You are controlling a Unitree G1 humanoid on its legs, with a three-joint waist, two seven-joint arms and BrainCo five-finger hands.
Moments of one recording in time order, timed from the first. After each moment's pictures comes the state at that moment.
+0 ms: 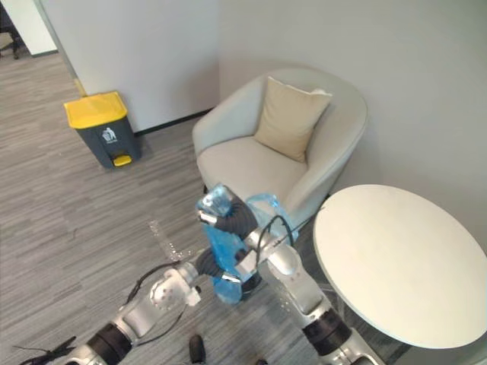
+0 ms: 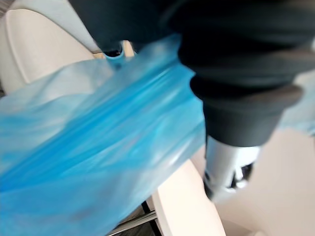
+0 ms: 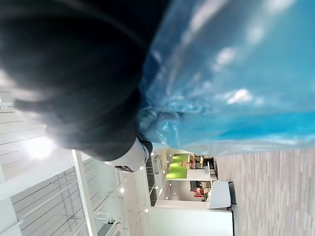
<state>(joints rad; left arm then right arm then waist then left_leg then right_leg) -0.15 0.30 -0.57 0.30 0.30 -0.26 -0.01 -0.26 -0.28 0.52 -0.17 0.49 -0.19 0.19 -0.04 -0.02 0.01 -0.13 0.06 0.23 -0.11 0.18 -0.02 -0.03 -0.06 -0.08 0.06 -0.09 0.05</state>
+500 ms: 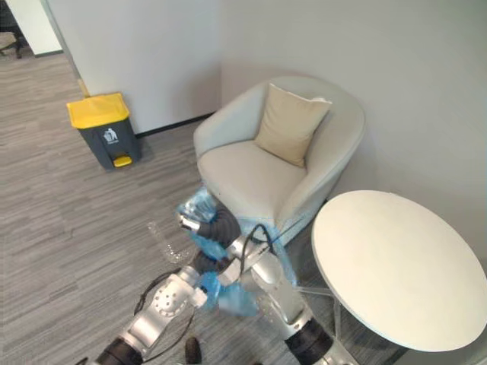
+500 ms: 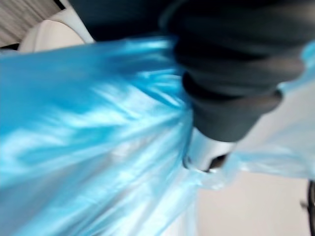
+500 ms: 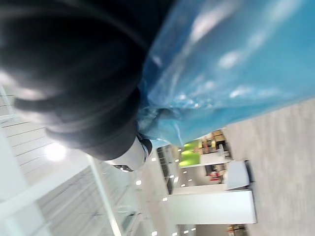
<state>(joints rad) -0.06 0.18 -0.48 0.23 0.20 -0.19 0.06 -0.14 -0.20 0.55 -0.15 0.48 -0.19 0.21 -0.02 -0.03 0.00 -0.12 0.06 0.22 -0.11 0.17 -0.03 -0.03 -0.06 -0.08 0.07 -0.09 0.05</state>
